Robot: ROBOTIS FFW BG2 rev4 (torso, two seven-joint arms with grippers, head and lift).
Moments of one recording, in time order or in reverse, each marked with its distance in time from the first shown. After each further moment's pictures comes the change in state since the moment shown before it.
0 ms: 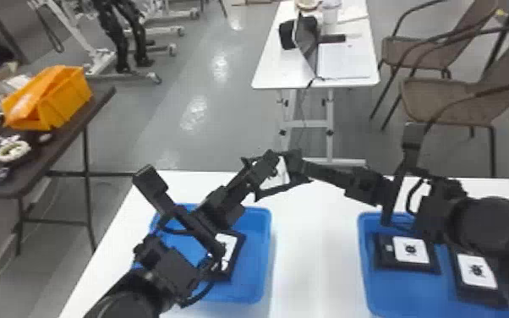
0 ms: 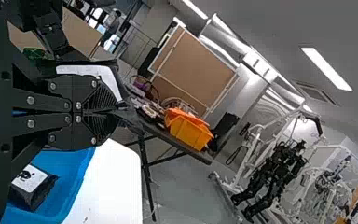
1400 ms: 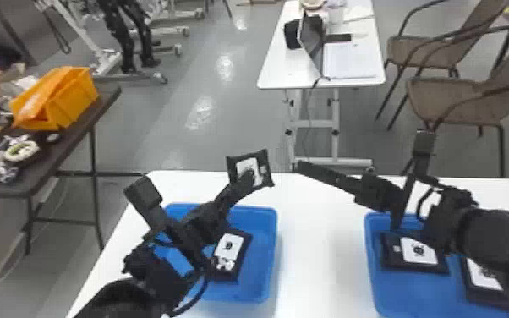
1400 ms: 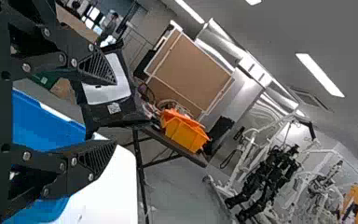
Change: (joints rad) left arm 0.045 -0.027 0.090 0.000 -0.273 0.027 0.012; right arm 0.031 0.010 -0.022 0.026 0.079 -0.075 0.060
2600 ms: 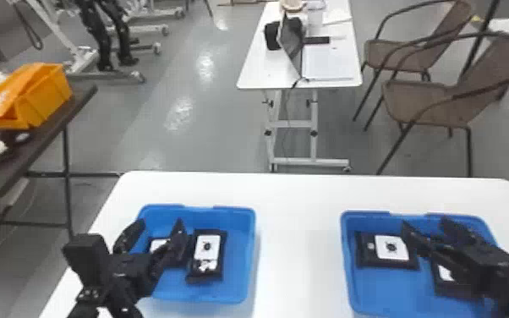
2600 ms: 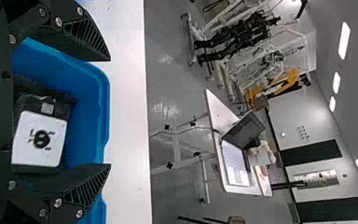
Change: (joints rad) left arm 0.177 -0.077 0.096 0.050 -0.530 -0.338 -0.034; right arm 0.527 0.065 -0.399 -0.465 0.646 -0.227 -0.123
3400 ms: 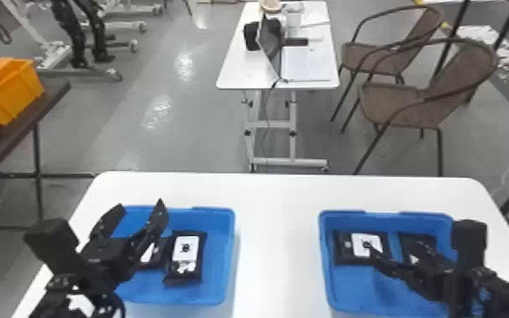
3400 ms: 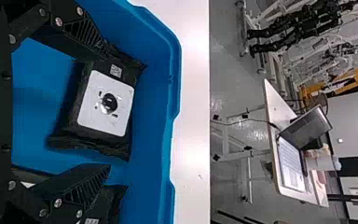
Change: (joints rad) left arm -0.036 0.000 -0.011 -0.050 0.090 0.052 0.005; right arm -0.147 -0.012 0.014 0.335 0.195 -0.062 0.077
